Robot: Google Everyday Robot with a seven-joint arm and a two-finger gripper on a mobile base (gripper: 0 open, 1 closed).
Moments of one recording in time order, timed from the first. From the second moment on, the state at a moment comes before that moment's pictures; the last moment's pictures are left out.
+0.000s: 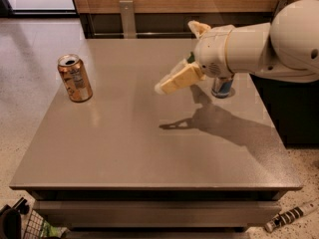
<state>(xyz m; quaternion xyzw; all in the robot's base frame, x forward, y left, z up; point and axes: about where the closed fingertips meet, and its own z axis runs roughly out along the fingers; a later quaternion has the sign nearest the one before) 0.579 -0.042 0.950 -0.51 0.66 0.14 0.53</state>
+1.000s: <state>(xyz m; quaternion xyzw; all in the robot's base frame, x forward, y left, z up) 0.612 0.083 0.891 -0.49 0.63 0.28 0.54</state>
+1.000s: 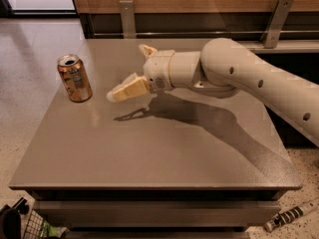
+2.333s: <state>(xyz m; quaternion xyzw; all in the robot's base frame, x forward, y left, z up) 0.613 0.203 0.878 -0.47 0.57 0.38 0.55</state>
